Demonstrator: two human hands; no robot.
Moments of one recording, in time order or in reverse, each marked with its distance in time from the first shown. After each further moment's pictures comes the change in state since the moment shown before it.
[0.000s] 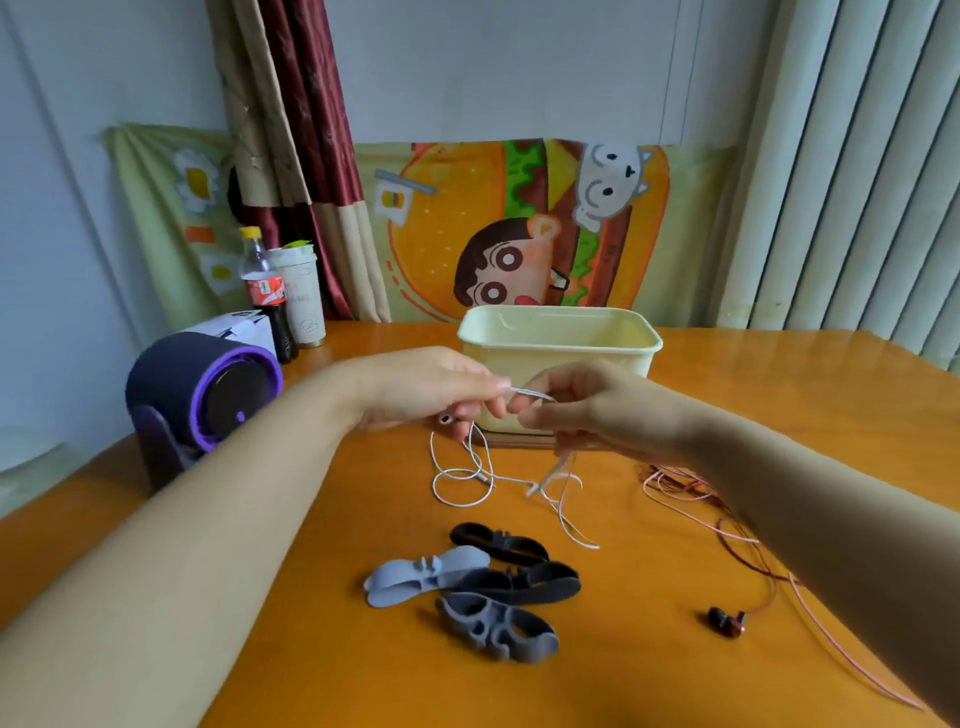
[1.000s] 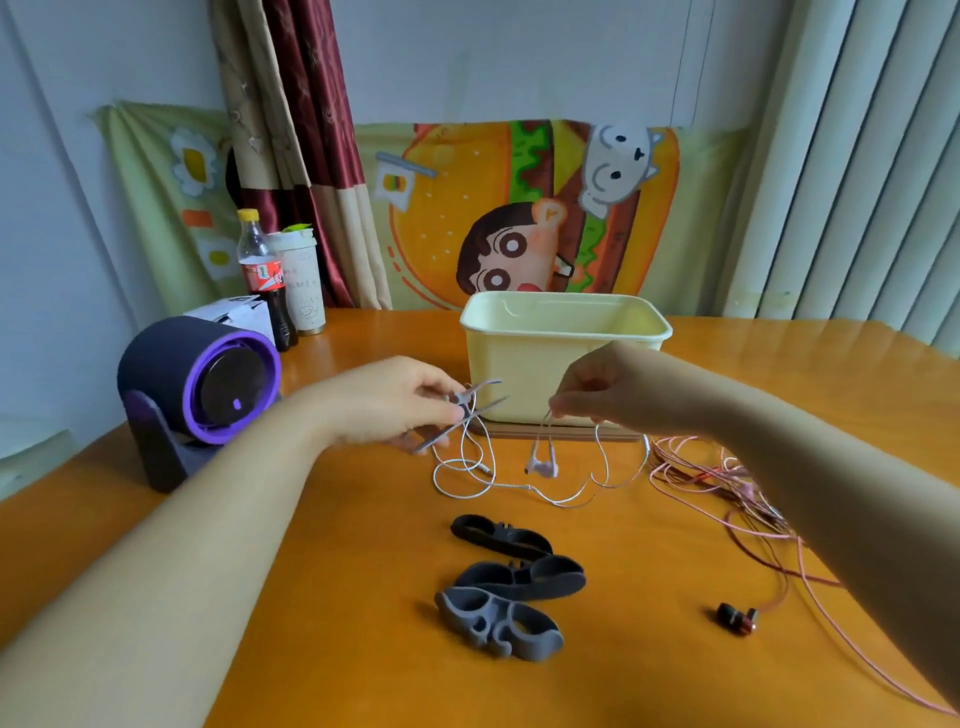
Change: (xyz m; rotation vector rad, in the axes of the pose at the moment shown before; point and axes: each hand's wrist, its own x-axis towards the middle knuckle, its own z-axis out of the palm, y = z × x) left_hand -0.015 -0.029 -0.001 -0.019 0.143 -0.124; right_hand 0.000 -0.001 -0.011 -0.686 0.172 0.069
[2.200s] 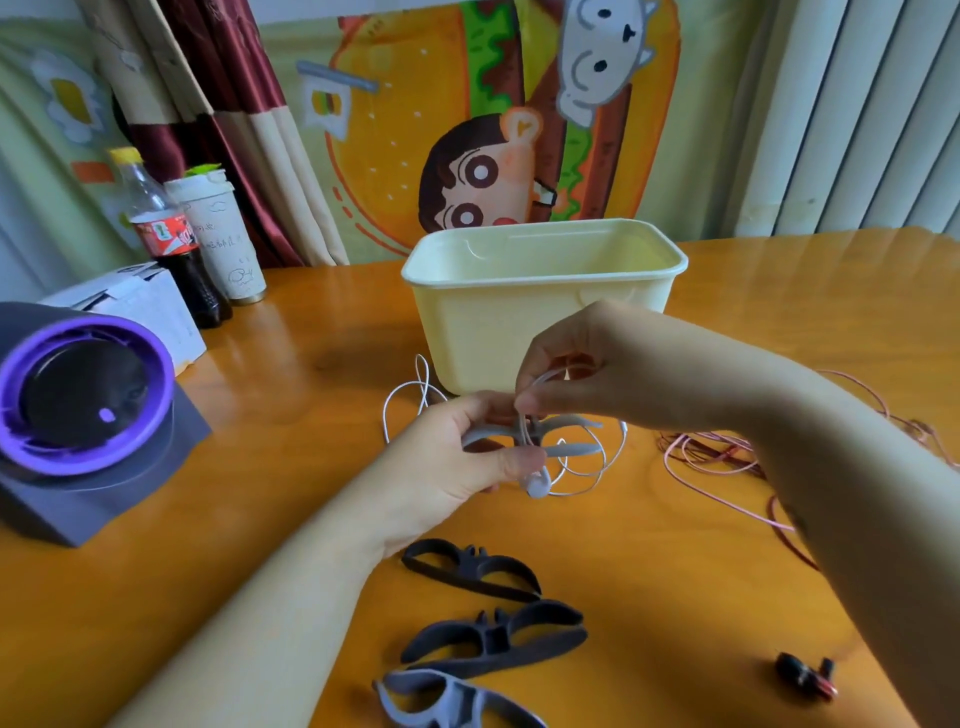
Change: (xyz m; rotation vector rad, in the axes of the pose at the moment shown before) left_hand 0.056 -0.026 0.089 -0.385 0.000 0.160; right_hand 0.028 0.037 0.014 0.172 -0.041 -0.209
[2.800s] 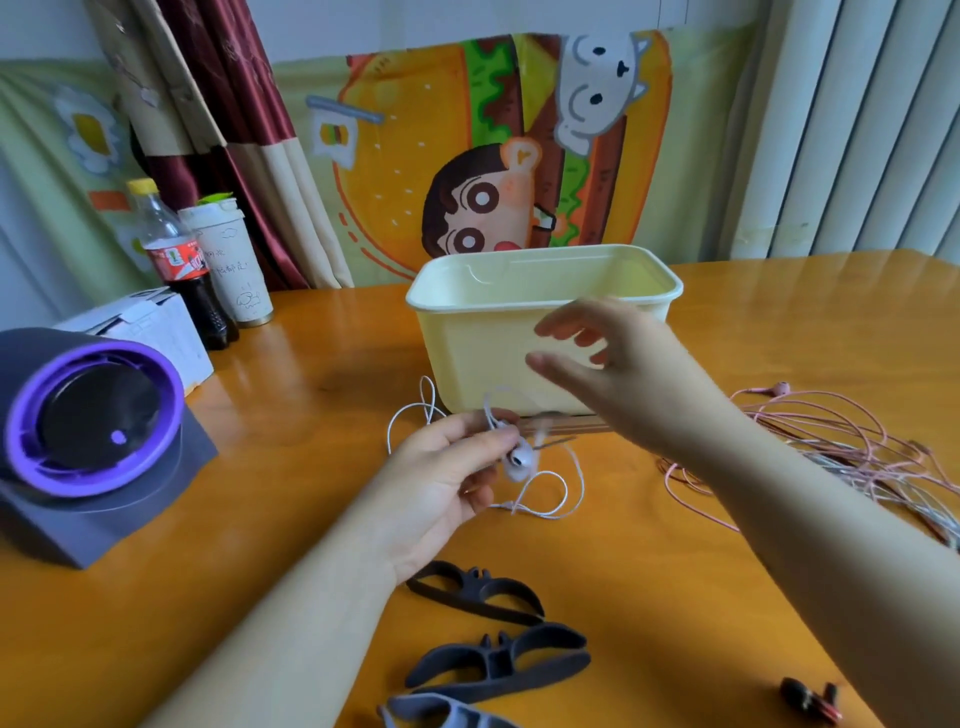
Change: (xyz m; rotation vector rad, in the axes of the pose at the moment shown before) left_hand 0.005 -0.002 0.003 -0.456 0.180 -0.179; right_hand 0.007 0.019 0.019 0.009 0.513 0.128
